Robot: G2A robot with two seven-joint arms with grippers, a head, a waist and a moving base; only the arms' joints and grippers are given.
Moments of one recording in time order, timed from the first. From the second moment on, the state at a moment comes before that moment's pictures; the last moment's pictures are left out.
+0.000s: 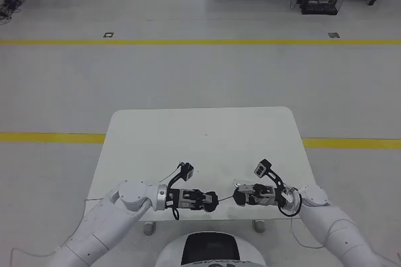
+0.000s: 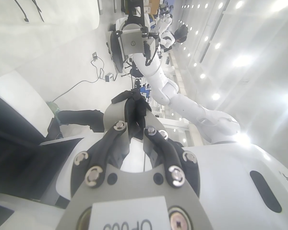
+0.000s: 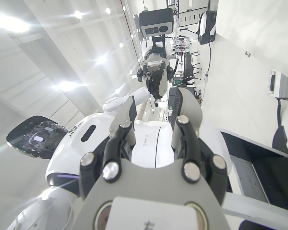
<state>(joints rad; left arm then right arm) 1.37 -1.02 -0.89 -1.55 -0.47 -0.09 -1.03 -1.37 -1.05 1.00 -1.09 0.83 -0.34 1.39</state>
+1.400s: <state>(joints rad) 1.34 -1.01 -0.84 -1.54 -0.50 -0.09 -1.03 -1.36 -1.03 0.97 -1.11 0.80 -0.34 1.39</state>
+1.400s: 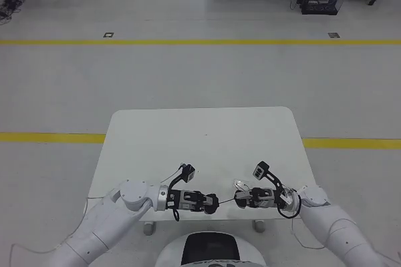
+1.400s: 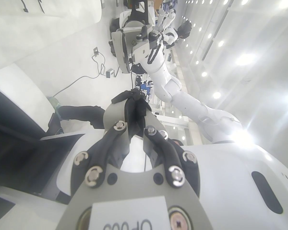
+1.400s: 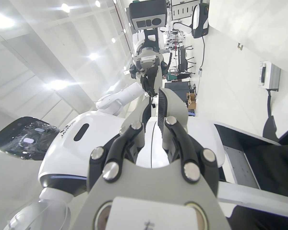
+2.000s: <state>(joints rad) 1.33 -1.00 -0.82 -1.52 -0.51 -0.10 -1.03 -1.37 -1.03 0.98 -1.11 0.80 -0.34 1.39</state>
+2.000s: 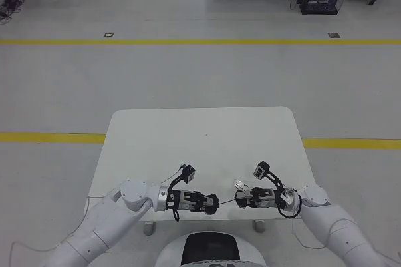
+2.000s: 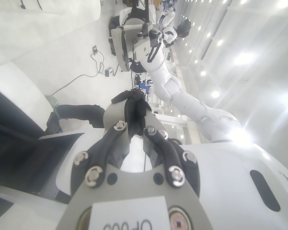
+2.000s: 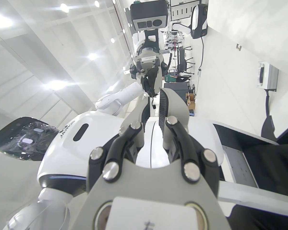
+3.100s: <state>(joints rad) 1.31 -0.99 -0.80 -1.50 -0.53 -0.11 -1.03 -1.38 -1.03 0.99 -1.13 0.76 -0.34 1.39</state>
